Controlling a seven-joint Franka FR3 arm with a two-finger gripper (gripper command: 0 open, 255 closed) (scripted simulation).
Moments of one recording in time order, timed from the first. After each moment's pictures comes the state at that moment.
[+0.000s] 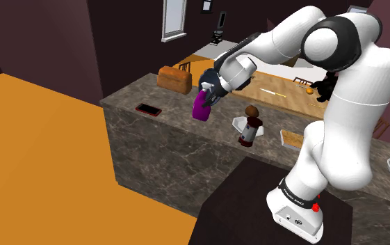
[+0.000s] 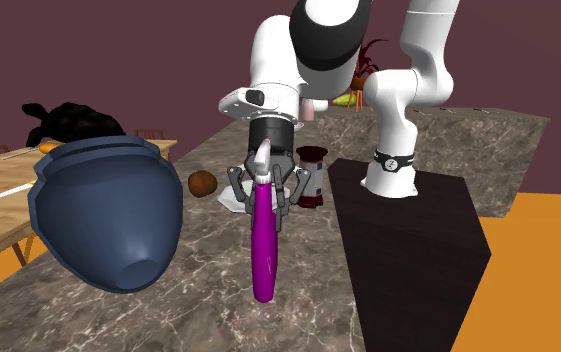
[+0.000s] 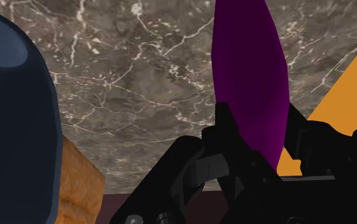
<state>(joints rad) 0.53 0.24 -0.82 -2.27 1.18 2.61 -1.65</state>
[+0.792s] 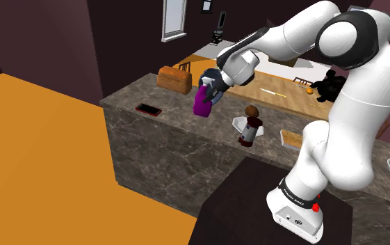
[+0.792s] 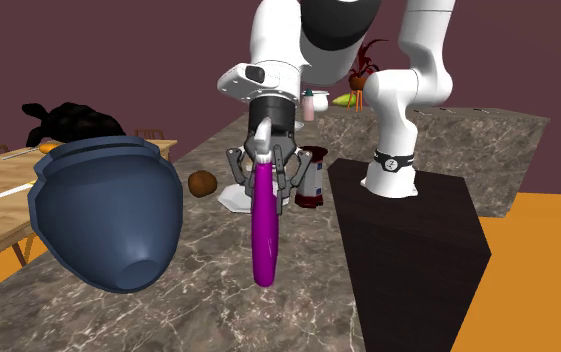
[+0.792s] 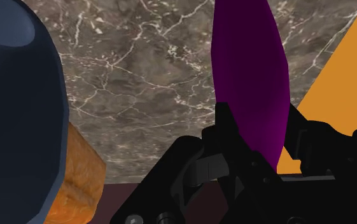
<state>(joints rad) 0.58 0.15 -0.87 -2.29 1.03 2.62 -1.52</state>
